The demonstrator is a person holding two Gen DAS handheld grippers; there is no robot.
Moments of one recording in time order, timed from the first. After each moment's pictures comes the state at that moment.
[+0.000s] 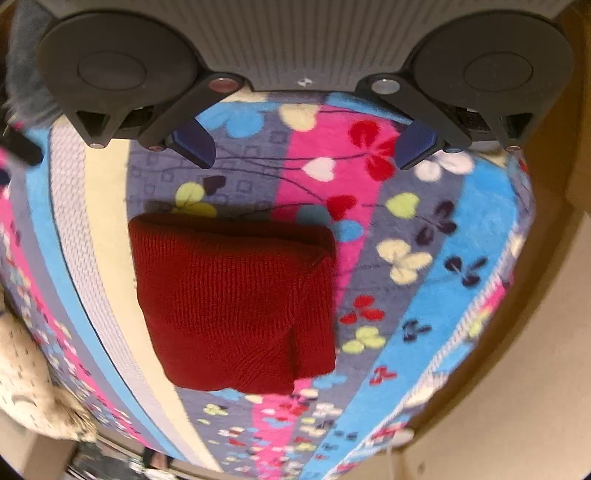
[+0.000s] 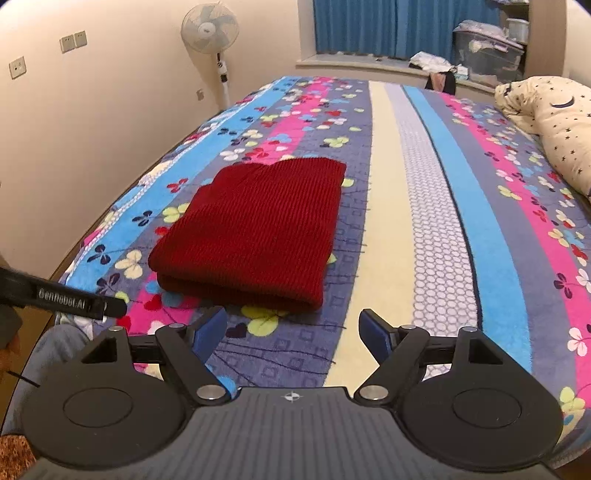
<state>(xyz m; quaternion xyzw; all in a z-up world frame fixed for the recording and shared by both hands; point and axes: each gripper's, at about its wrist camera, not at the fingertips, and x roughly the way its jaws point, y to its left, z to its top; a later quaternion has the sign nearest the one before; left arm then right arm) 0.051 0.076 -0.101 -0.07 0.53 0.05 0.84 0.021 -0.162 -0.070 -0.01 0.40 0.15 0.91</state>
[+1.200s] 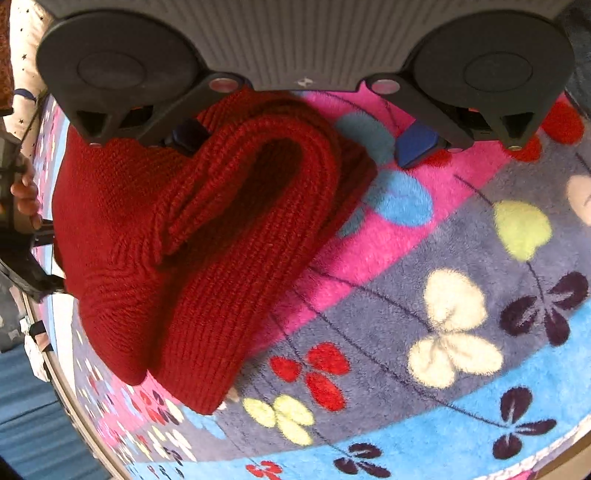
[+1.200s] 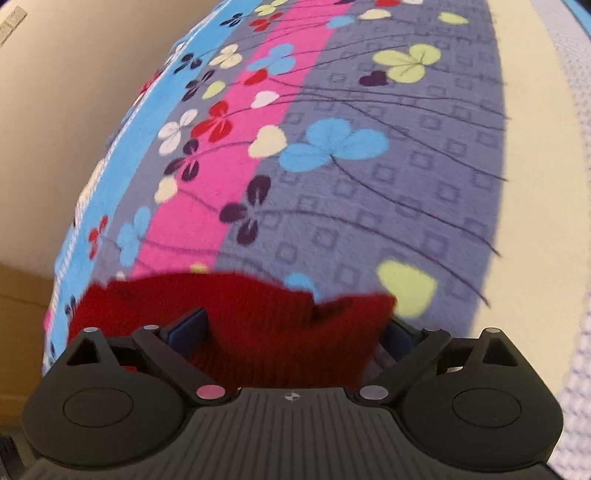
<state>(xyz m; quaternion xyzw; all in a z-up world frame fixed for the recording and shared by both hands) 0.173 0.140 -0.239 -0.39 0.55 0.15 0.72 0.537 -0.113 -0.218 0.07 0.61 0.28 0.73</state>
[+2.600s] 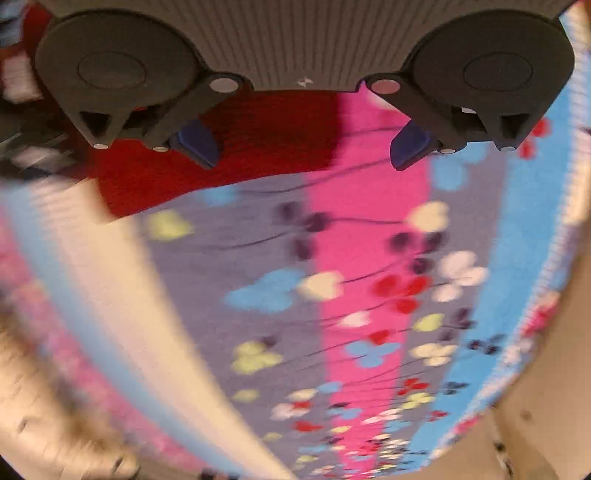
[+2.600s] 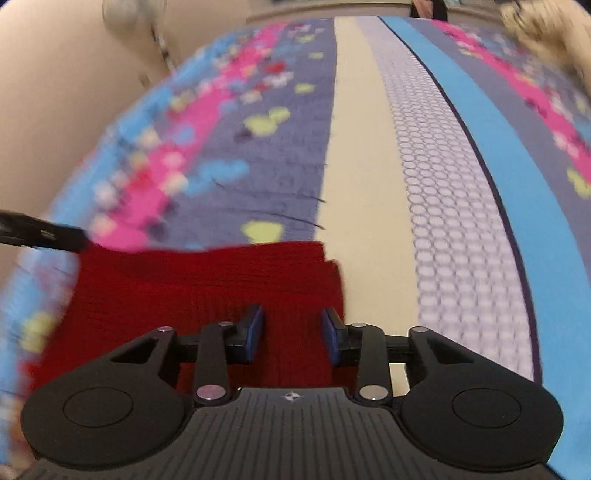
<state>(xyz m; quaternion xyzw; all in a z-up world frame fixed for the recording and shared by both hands) 0.447 0.040 -0.169 0.06 0.53 -0.02 0.84 0.412 -0.198 -0.203 0.02 0.46 0.10 0.88</state>
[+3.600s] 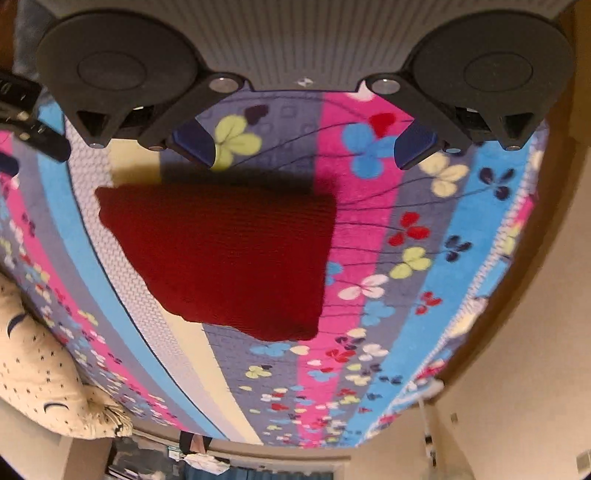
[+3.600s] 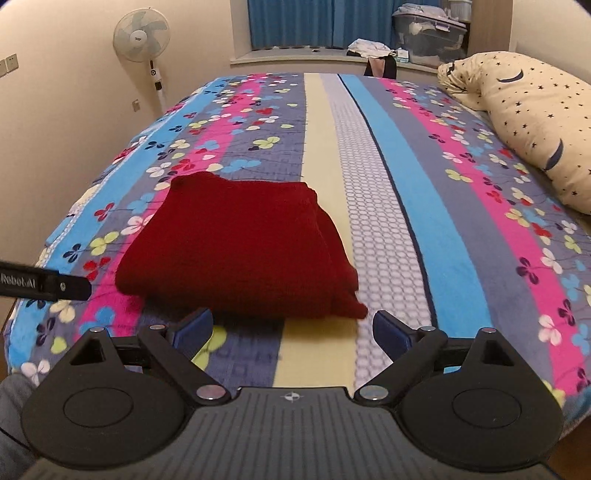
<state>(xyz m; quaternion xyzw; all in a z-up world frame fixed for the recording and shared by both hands) 0.093 0.021 -0.064 0.01 0.47 0.02 0.88 0.058 -0.194 -0.067 0.02 0.39 0.04 0.92</state>
